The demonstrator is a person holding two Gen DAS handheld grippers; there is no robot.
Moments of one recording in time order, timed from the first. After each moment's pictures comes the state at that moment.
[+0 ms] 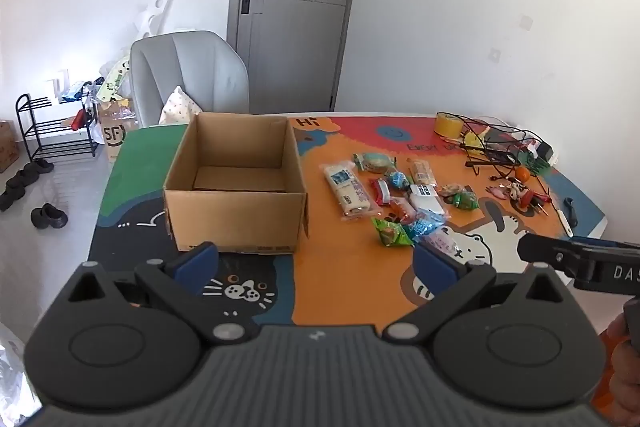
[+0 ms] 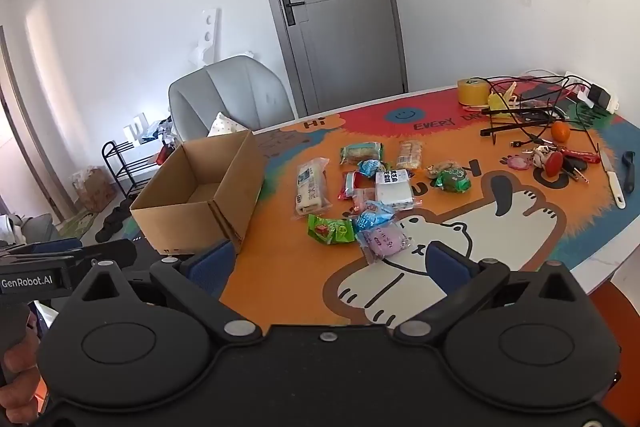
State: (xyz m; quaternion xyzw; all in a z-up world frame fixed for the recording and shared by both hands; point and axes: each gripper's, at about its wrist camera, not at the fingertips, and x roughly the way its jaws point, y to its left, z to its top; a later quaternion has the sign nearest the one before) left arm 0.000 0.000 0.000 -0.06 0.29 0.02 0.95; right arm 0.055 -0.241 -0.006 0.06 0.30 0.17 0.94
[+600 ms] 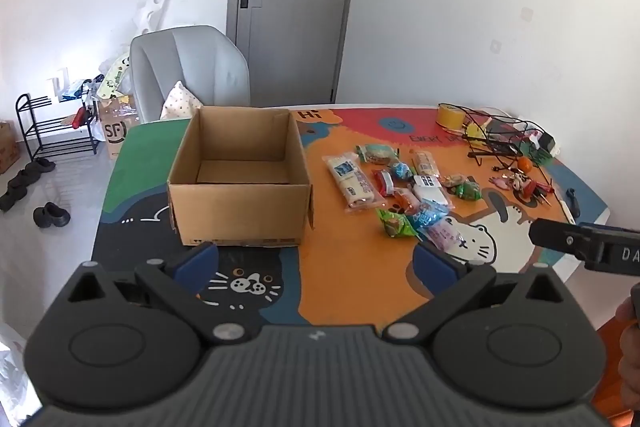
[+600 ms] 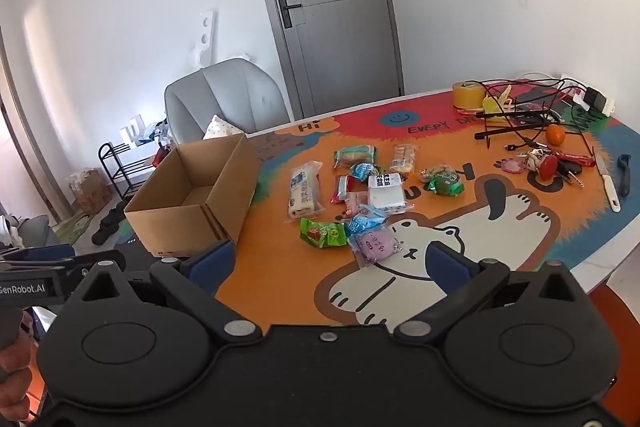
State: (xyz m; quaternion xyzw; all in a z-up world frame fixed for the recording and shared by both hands) left arm -0.003 0.005 -0.003 -0.06 0.30 0.02 0.95; right arm 0.056 -0.244 -0.006 0.06 0.30 0.16 0.94
